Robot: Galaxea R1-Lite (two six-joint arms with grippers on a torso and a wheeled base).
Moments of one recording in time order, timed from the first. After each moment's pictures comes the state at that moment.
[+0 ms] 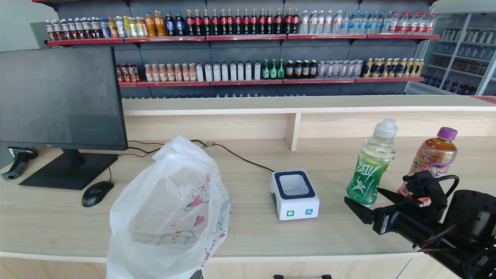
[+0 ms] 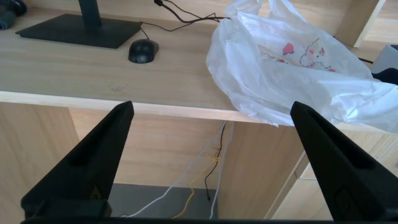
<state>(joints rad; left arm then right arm) 0.00 0.00 0.00 0.00 0.00 -0.02 0.20 1.87 -0.11 -1.57 0.08 0.00</state>
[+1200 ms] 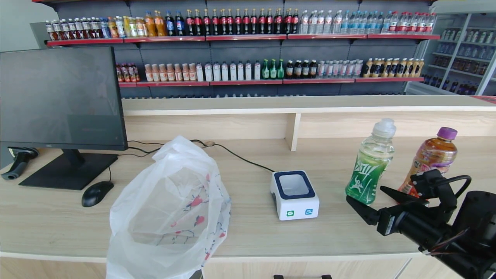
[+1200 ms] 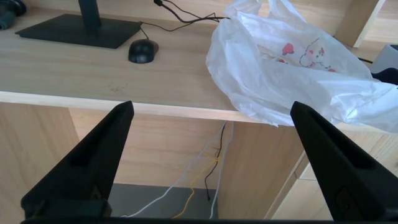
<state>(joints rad) 0.00 0.00 0.00 0.00 0.00 -0.02 0.23 1.80 -0.08 -1.57 0.08 0.00</state>
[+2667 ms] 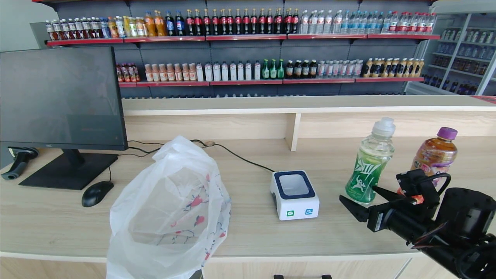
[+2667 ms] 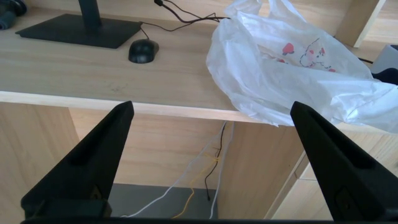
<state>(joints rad) 0.00 0.00 0.00 0.00 0.00 -0.02 0.22 1.90 -0.14 -1.57 0.08 0.00</state>
